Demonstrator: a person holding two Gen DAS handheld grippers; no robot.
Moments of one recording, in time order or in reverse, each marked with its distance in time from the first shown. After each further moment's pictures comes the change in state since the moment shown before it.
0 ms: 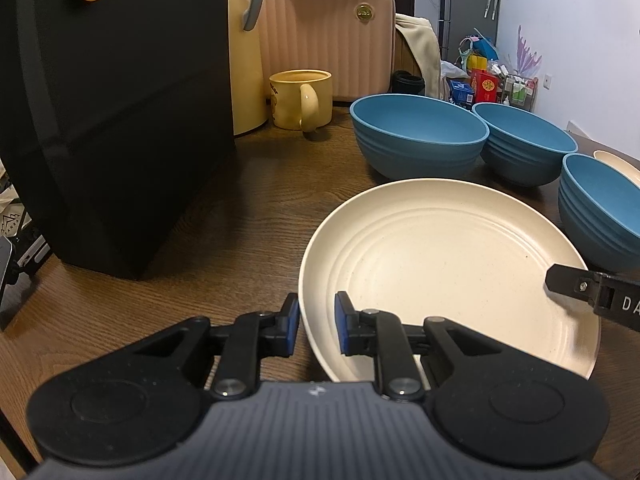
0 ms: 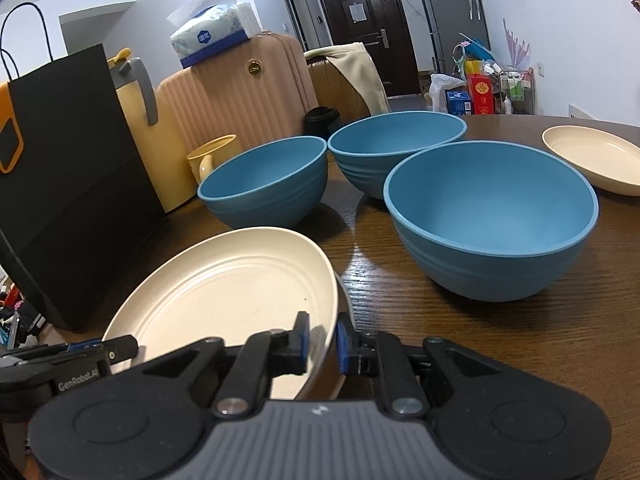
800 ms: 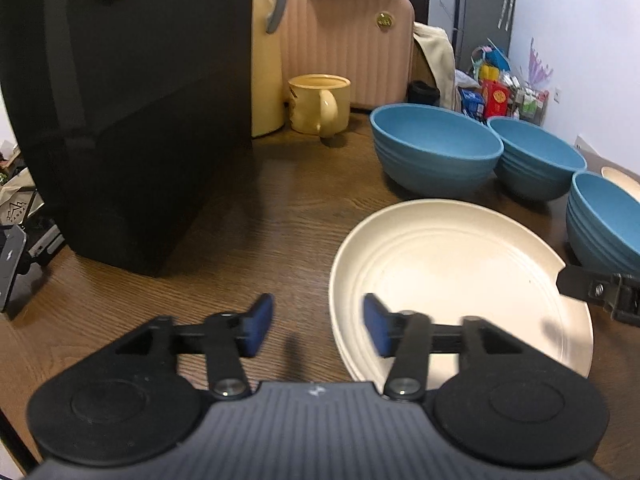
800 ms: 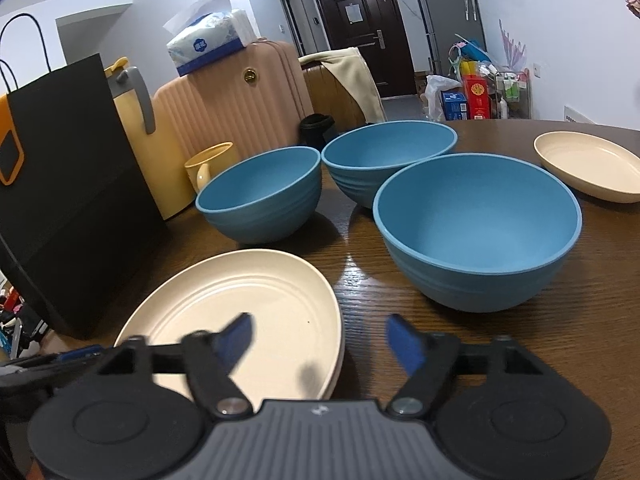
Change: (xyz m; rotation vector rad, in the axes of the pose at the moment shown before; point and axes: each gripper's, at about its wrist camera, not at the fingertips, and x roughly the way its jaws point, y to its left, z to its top) left arm -0.011 0.015 0.002 -0.054 -0.016 0.014; right arm -0.011 -0.002 0.007 0.009 0.000 -0.014
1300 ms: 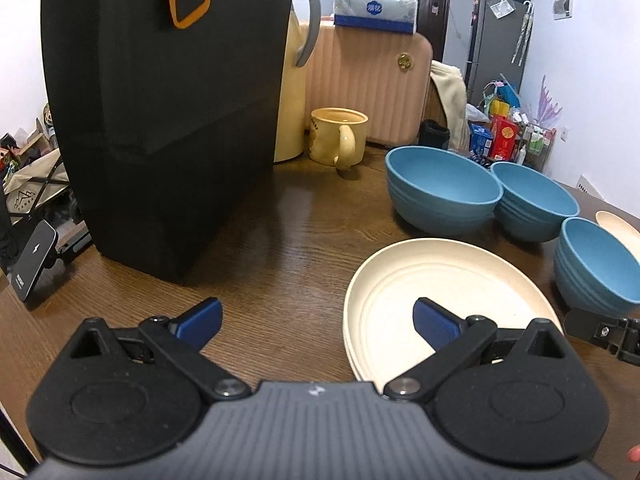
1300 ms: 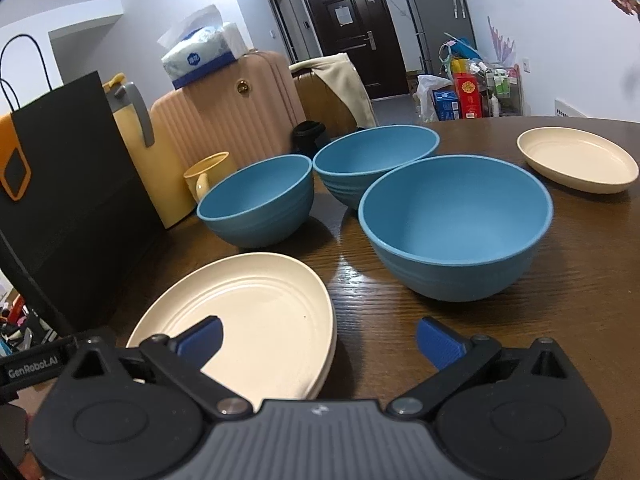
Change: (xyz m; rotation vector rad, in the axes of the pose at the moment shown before) left arm -0.035 0.013 0.007 -0.079 -0.063 -0.001; right arm -0.028 -0.008 -0.005 0.048 -0.017 -0.003
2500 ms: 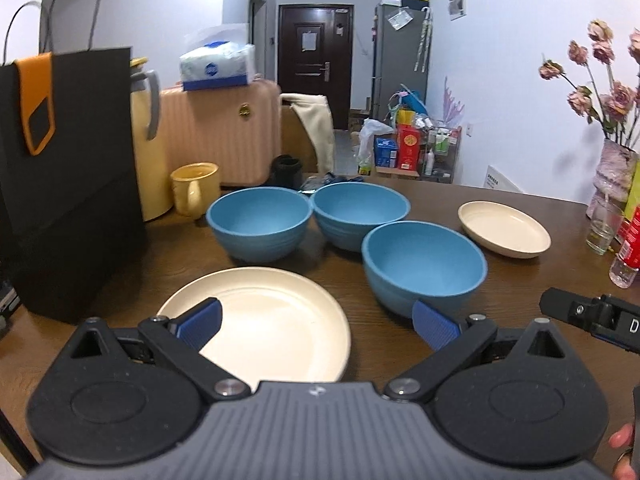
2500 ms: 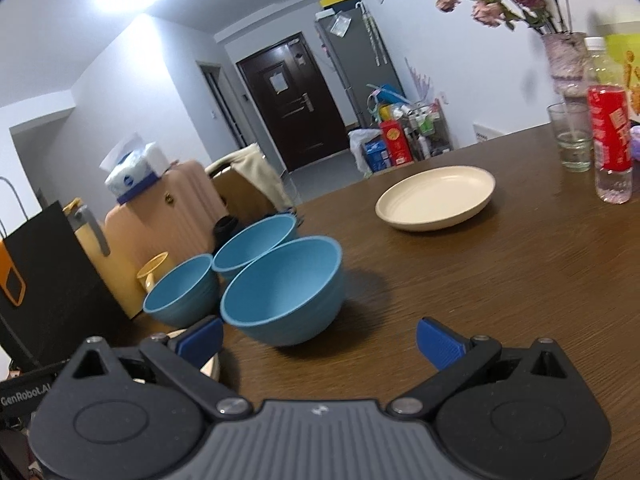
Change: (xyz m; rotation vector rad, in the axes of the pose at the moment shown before) left arm -0.086 -0.152 -0.013 0.180 -0.104 -0.191; right arm -0.127 -0.130 -0.004 0.183 -0.218 -0.084
